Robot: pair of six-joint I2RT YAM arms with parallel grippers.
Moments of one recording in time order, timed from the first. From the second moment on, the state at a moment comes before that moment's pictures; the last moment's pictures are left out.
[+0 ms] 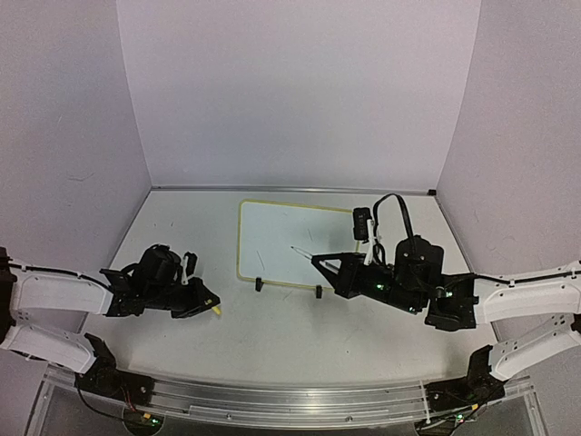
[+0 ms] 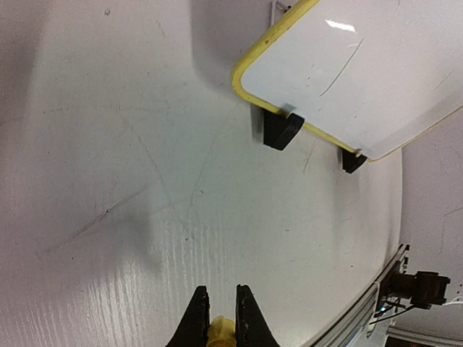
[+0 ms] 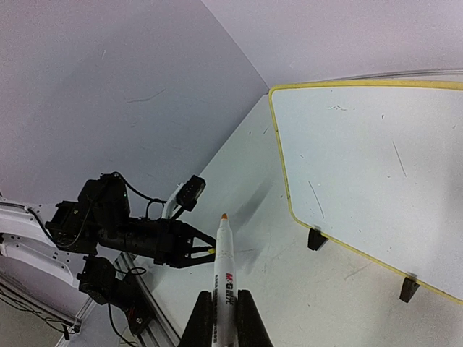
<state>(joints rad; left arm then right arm) -0.73 1.19 0.42 0.03 0.16 -0.92 1.13 1.21 0.66 0.39 0.18 0.67</state>
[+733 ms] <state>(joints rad) -0.77 1.33 0.54 -0.09 0.05 -0.80 1.13 1.21 0.66 0.38 0.21 0.66</state>
